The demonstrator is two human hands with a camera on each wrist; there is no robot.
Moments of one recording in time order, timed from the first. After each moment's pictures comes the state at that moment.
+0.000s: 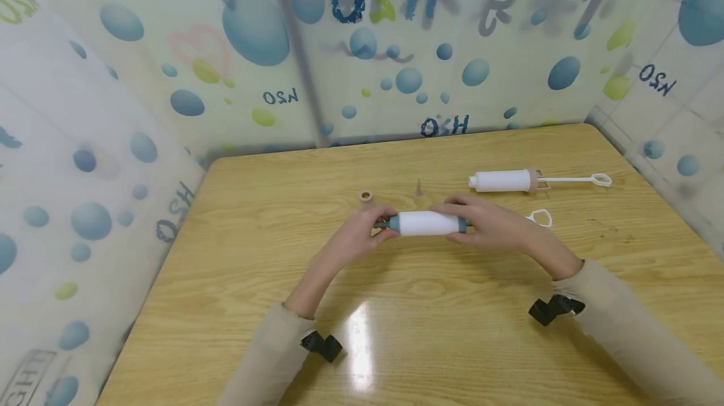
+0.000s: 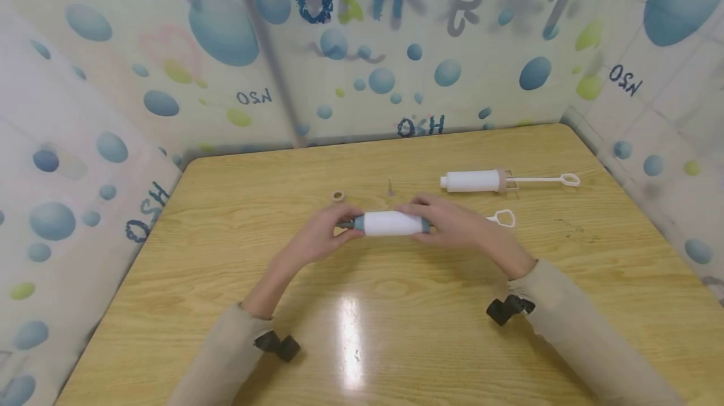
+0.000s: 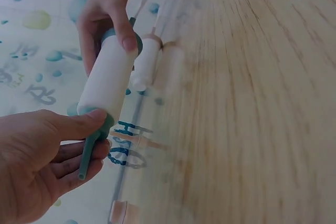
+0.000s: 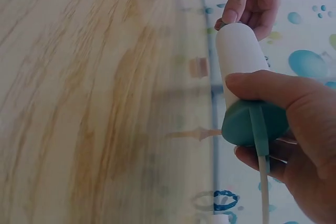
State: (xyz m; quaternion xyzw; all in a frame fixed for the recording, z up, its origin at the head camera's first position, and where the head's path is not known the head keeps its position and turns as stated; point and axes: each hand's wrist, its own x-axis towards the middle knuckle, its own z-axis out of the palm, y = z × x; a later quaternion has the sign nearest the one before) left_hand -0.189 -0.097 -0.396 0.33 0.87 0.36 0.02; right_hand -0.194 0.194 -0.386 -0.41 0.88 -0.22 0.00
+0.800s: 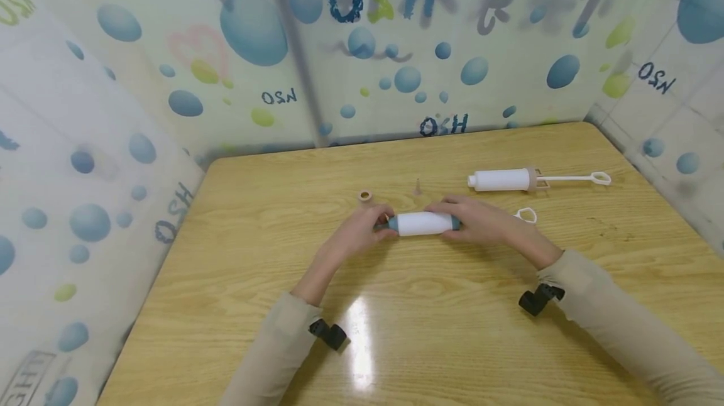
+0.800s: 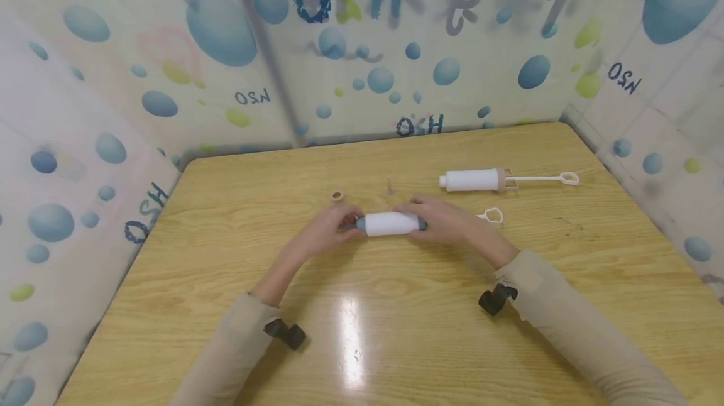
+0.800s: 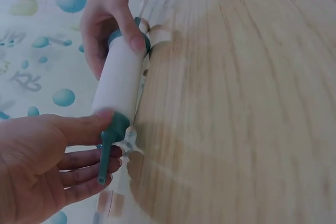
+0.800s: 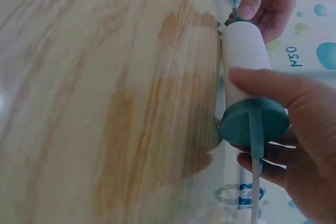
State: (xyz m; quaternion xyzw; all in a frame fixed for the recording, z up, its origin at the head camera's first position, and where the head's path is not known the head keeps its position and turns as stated) left_hand -0.209 -0.093 -0.408 0.26 0.91 0.30 0.10; right_hand -0.216 0.187 -0.408 -0.39 0.90 -0.21 0.05
